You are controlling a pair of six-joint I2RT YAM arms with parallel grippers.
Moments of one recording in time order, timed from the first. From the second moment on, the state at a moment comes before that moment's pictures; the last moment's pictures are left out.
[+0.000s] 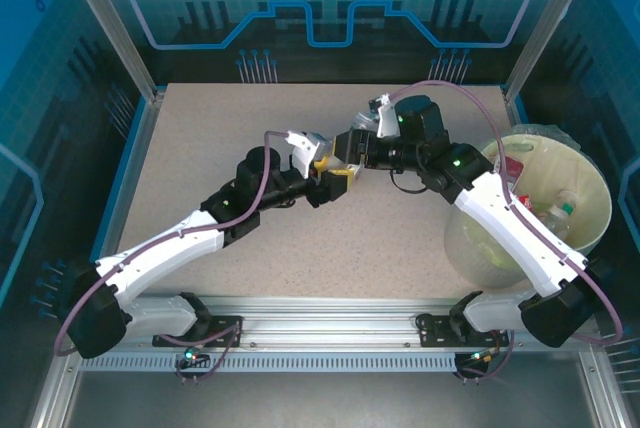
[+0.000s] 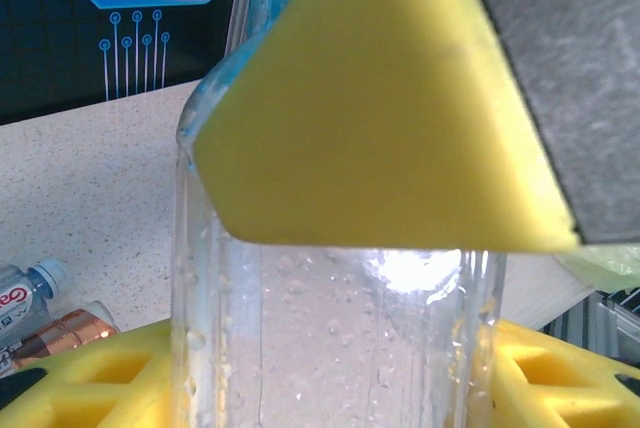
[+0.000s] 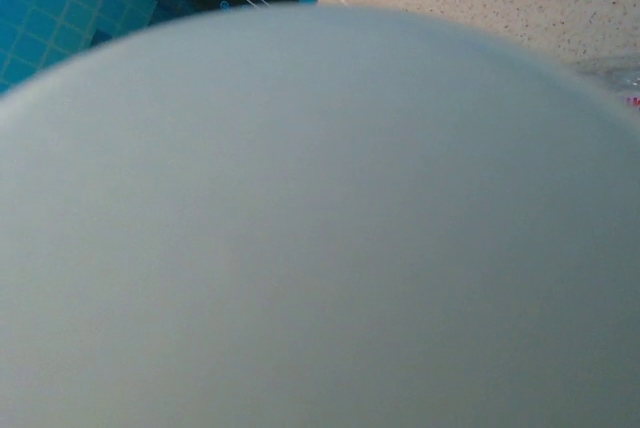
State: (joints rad) left arm -0.72 1.23 0.91 0.14 0.27 -0.27; right arm 0.58 1.30 1.37 -0.58 -0.33 0.66
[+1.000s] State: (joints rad) left arm -0.60 1.22 0.82 0.16 -0.07 -0.47; right arm 0.27 0.88 1.63 -1.29 0.45 0.34
